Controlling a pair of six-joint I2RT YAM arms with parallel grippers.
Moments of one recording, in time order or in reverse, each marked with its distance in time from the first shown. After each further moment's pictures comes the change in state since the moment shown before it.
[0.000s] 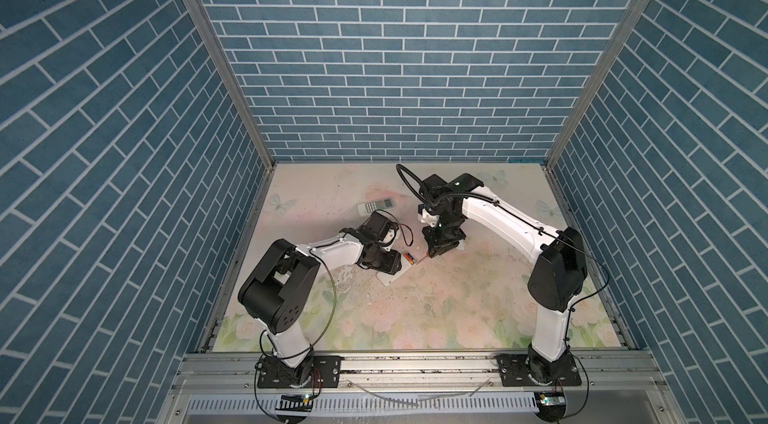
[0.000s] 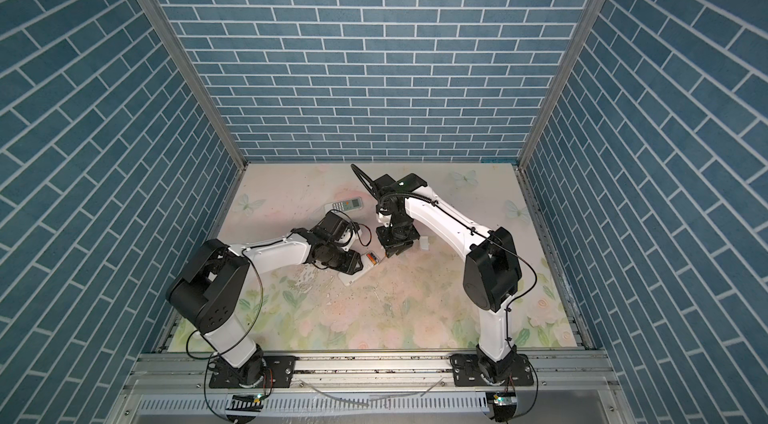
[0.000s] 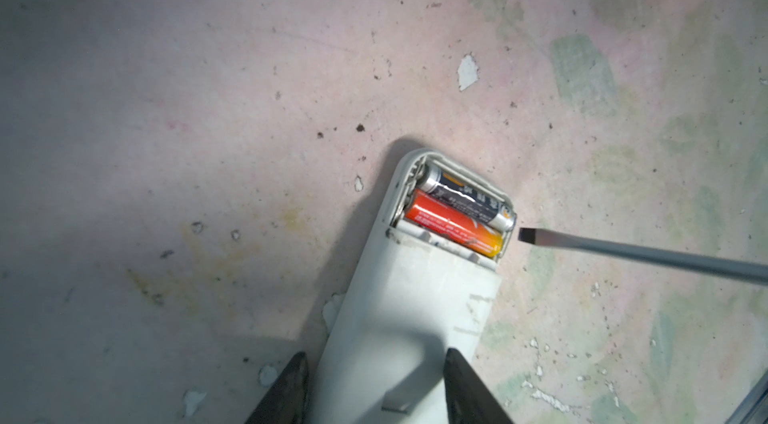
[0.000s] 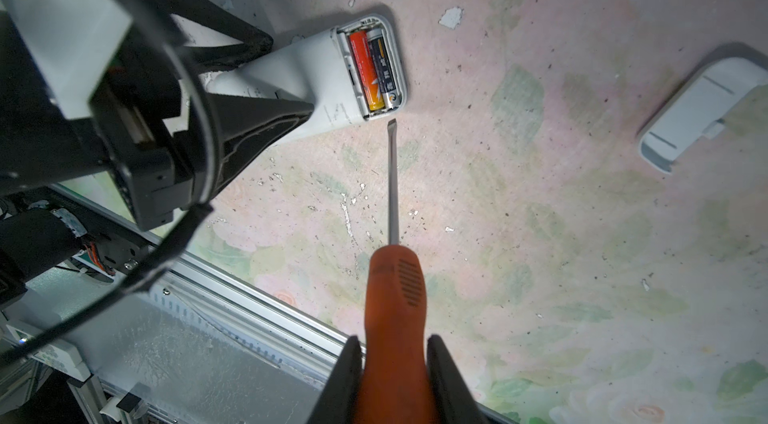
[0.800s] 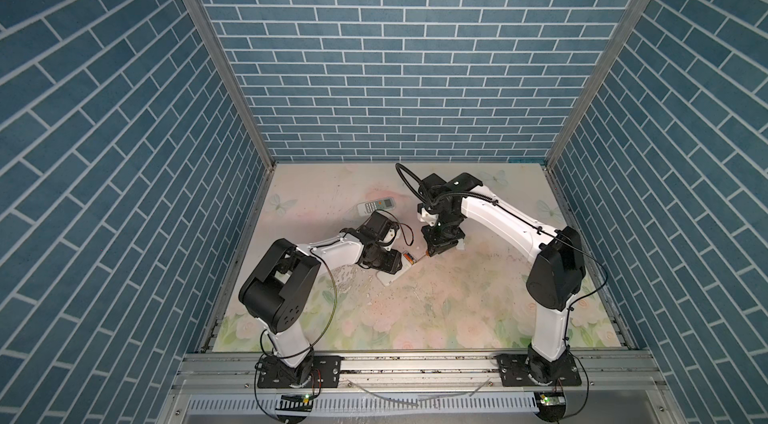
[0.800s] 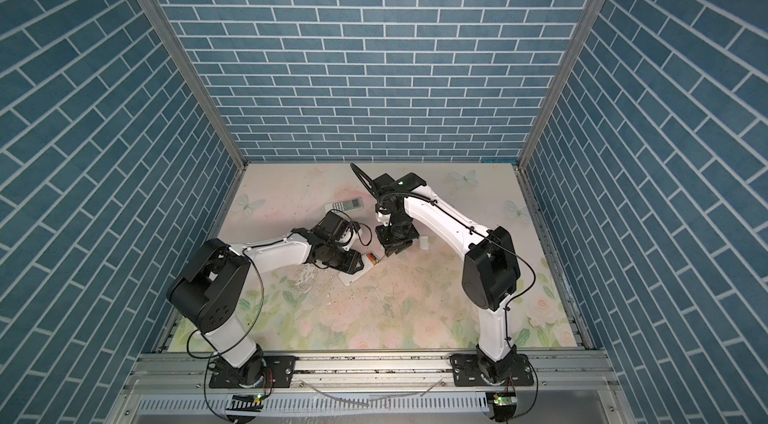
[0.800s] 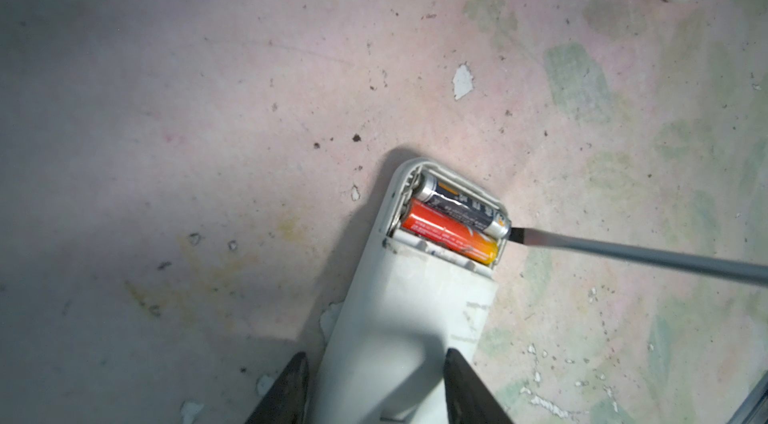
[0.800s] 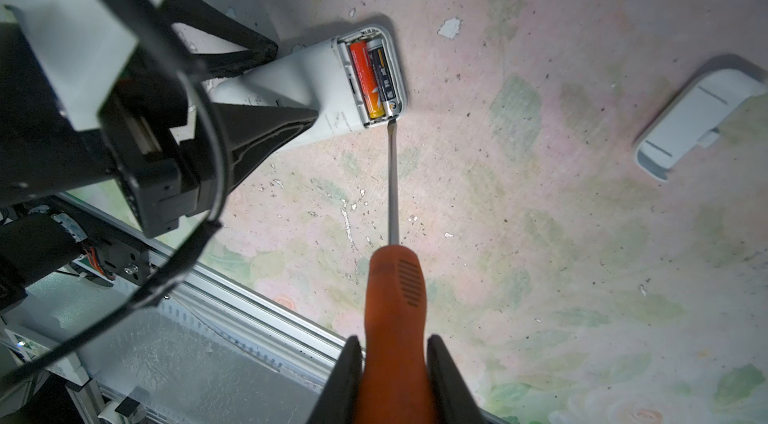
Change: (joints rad) left arm 0.000 0.005 0.001 0.014 0.003 0.001; right arm 0.000 0.011 0.013 0.005 0.004 0.000
